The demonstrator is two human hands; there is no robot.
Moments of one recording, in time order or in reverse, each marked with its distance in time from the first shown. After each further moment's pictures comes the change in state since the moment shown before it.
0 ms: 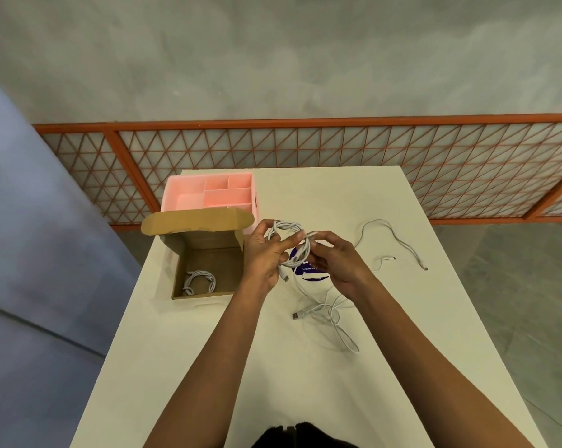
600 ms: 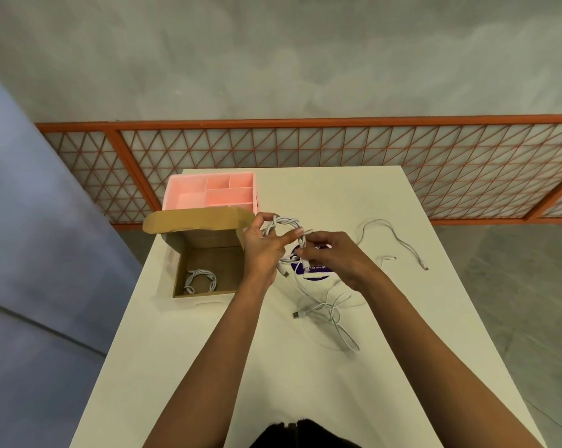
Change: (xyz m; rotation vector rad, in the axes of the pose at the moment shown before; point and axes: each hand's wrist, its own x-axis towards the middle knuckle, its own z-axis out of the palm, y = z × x) left_hand 0.010 -0.005 -0.003 0.046 0.064 0.126; right_hand -0.006 -0.018 0.001 -0.342 -0.122 -0.009
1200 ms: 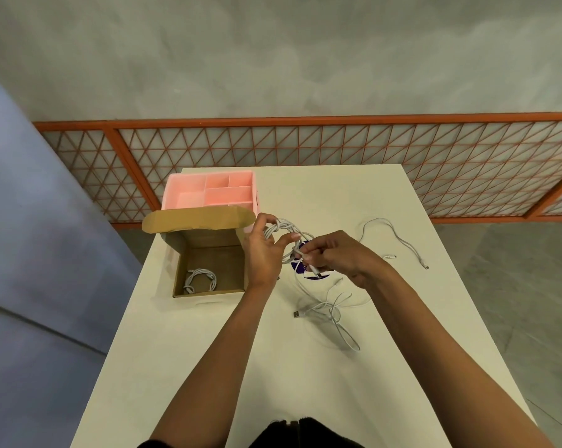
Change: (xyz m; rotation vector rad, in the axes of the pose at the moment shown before) left_hand -0.005 -0.009 -0.004 0.411 0.092 0.325; right_hand -0.007 -0.015 -0.004 -0.140 -0.069 0.109
